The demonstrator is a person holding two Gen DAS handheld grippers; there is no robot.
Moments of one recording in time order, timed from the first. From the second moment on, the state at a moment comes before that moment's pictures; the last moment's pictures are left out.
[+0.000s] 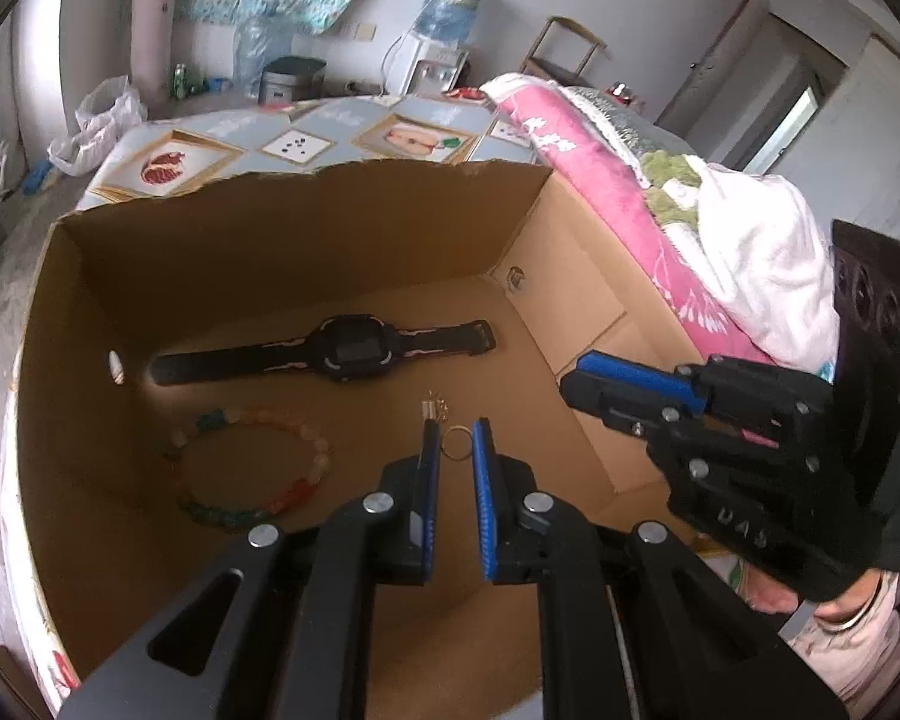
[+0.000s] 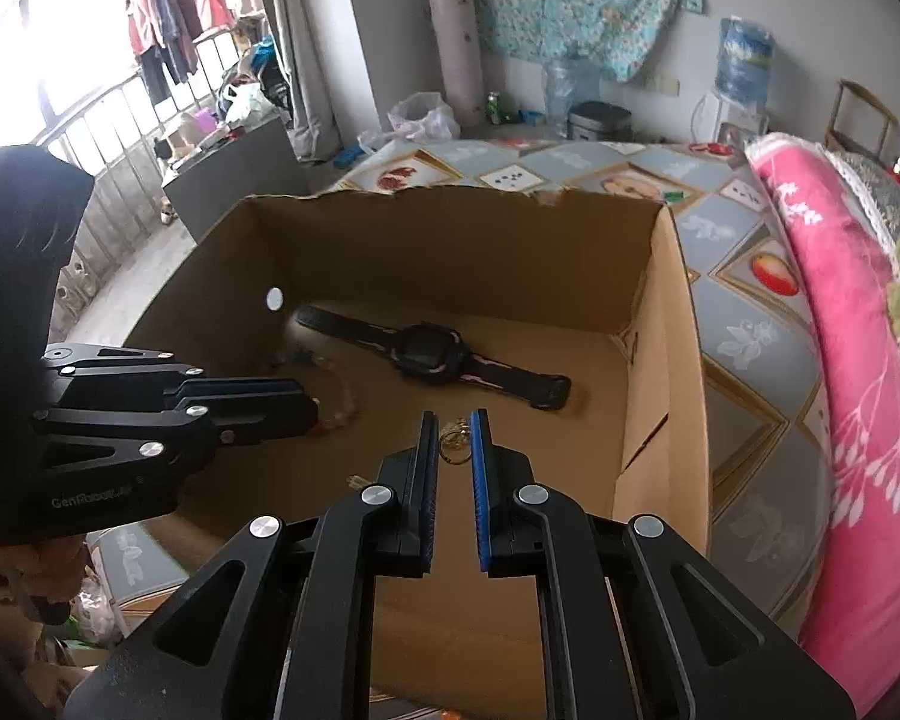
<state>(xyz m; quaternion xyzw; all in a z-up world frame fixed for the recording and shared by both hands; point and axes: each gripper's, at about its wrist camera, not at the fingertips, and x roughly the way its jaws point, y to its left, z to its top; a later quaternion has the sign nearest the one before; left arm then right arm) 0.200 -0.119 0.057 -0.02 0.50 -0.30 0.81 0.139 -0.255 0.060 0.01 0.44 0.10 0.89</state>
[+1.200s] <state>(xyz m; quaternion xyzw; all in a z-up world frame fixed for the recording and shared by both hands) 0.110 -0.012 0.127 -0.08 0.34 -0.32 0.88 0.038 -0.303 0.116 0.12 0.31 0.15 0.93</state>
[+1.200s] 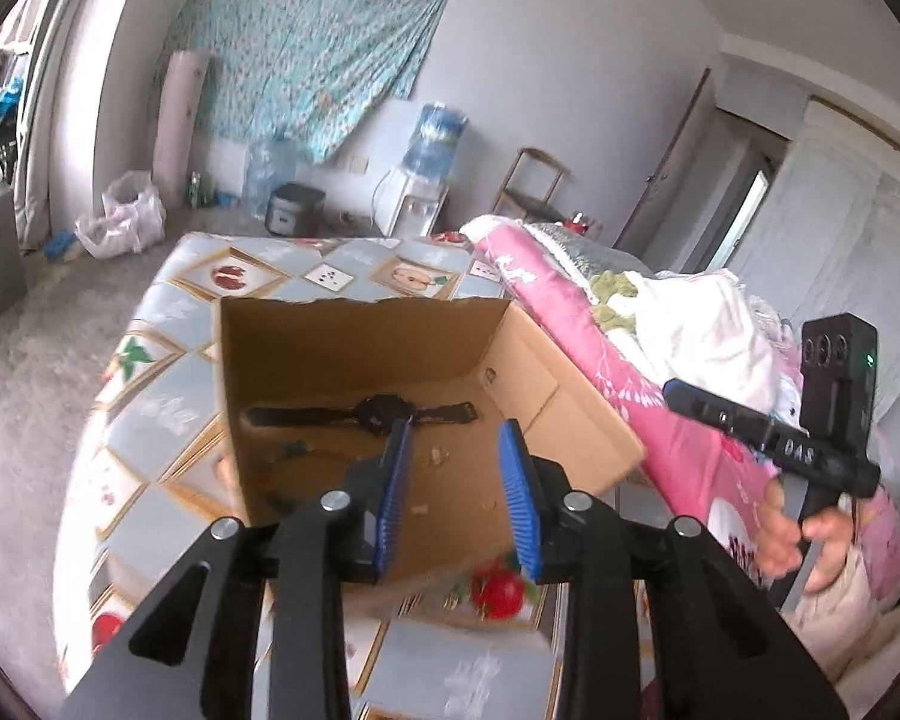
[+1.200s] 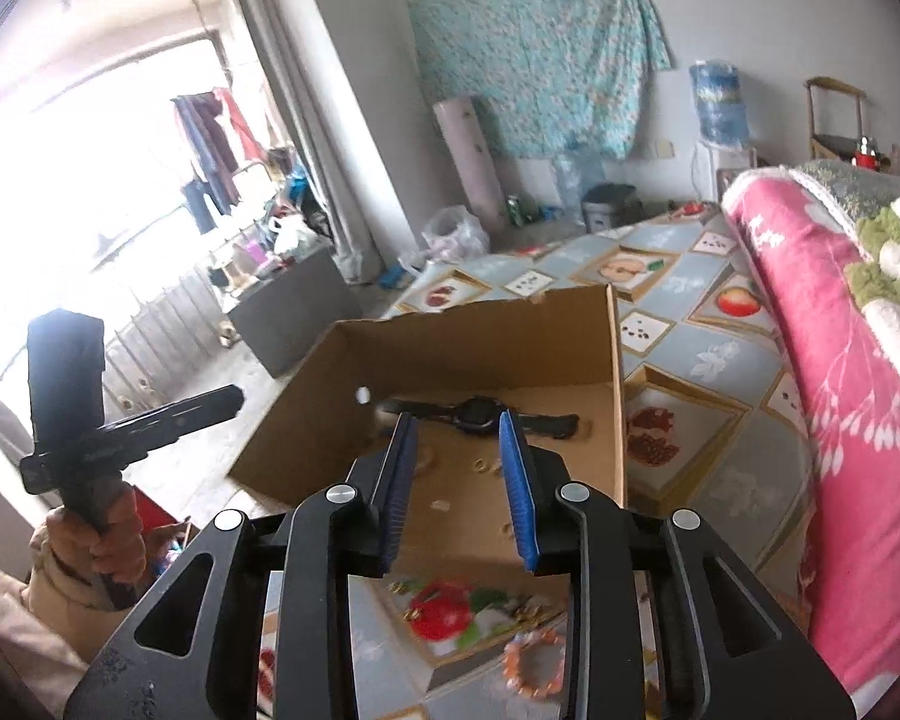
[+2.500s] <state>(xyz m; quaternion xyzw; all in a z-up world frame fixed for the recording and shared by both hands) 0.056 -0.062 -0.025 0.14 0.41 -0.27 0.86 0.059 -0.184 -0.031 -0.08 0.46 0.17 0.87</state>
